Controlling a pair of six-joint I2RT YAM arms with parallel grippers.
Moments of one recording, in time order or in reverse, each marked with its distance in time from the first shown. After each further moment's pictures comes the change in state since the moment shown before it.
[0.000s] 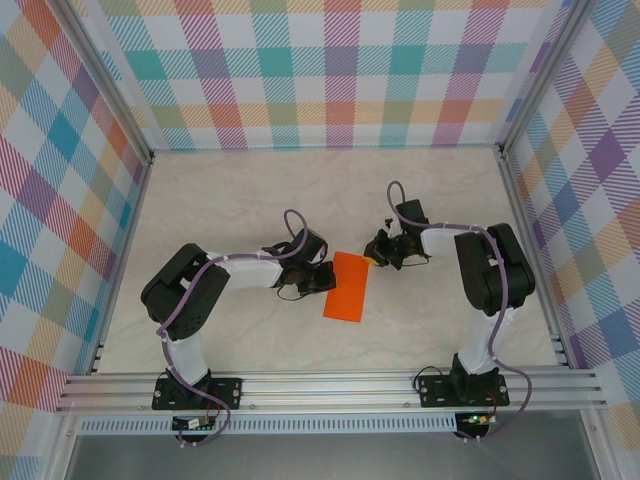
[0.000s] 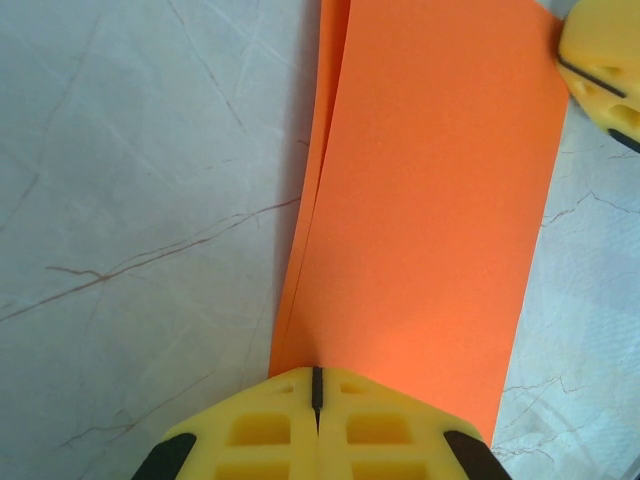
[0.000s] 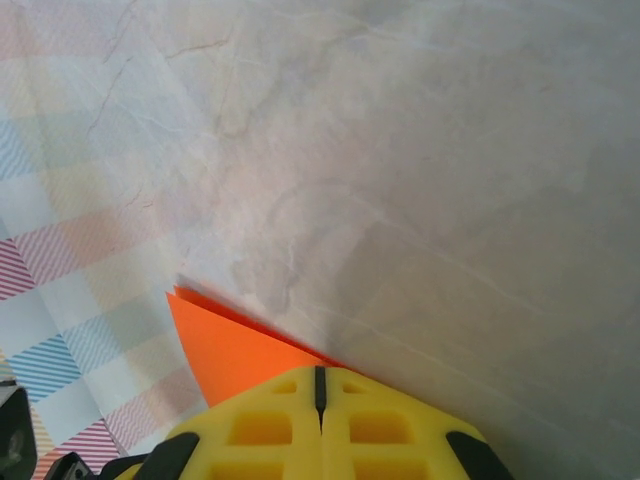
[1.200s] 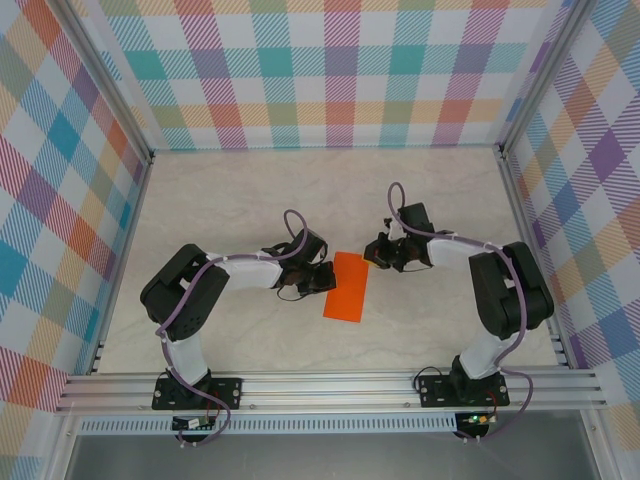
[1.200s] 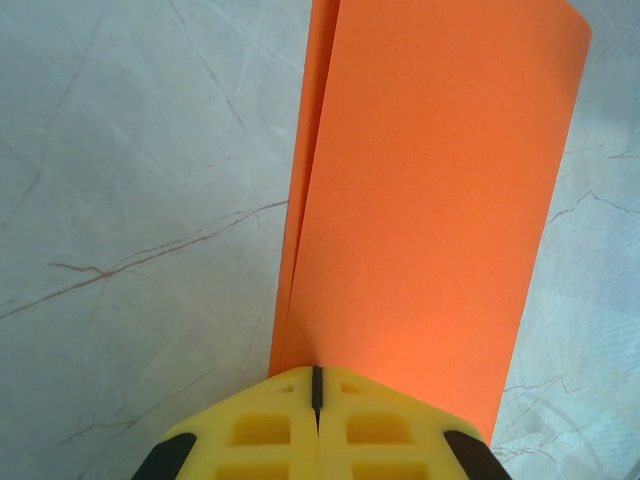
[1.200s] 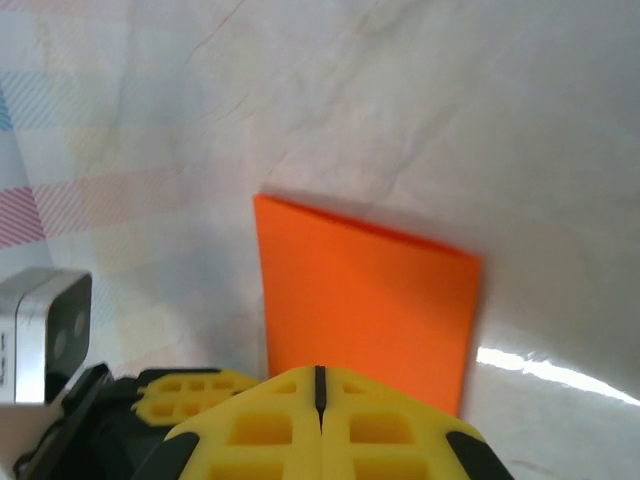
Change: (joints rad) left arm 0.000 -0.006 -0.007 0.007 -0.007 0.000; right arm 0.047 -0.180 -0.117 0.027 0.012 -0.063
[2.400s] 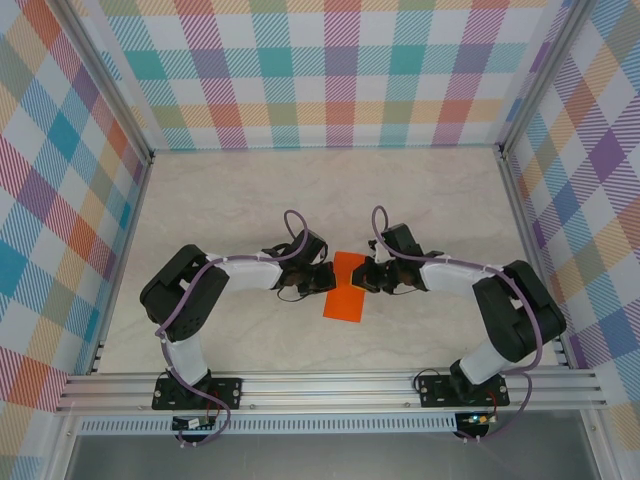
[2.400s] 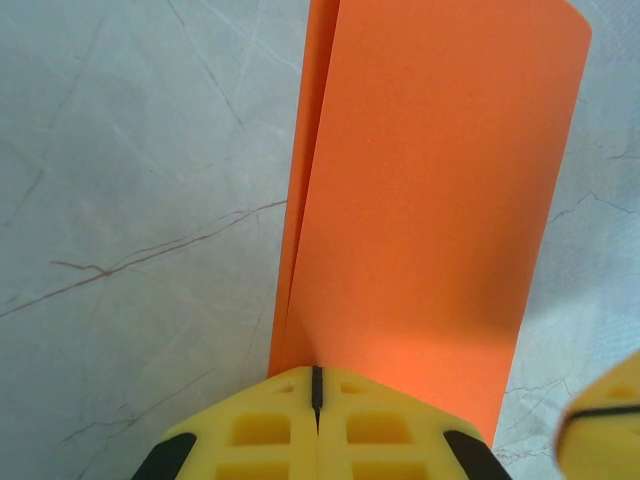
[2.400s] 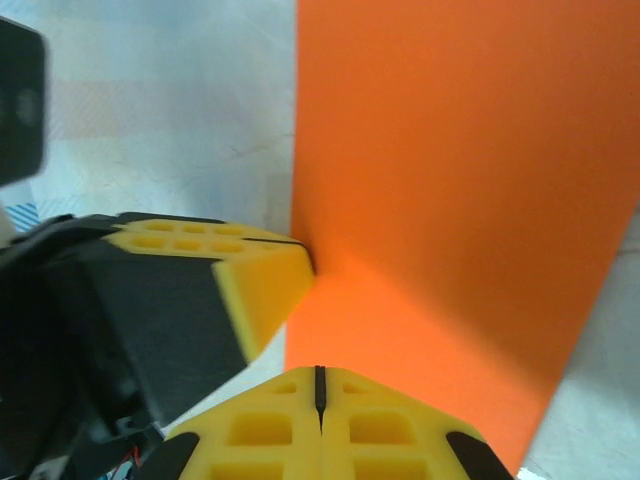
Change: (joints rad) left arm -0.005 -0.005 -0.006 0.009 -0.014 0.000; right arm 0.166 -0.116 -0.153 0.045 0.039 0.068
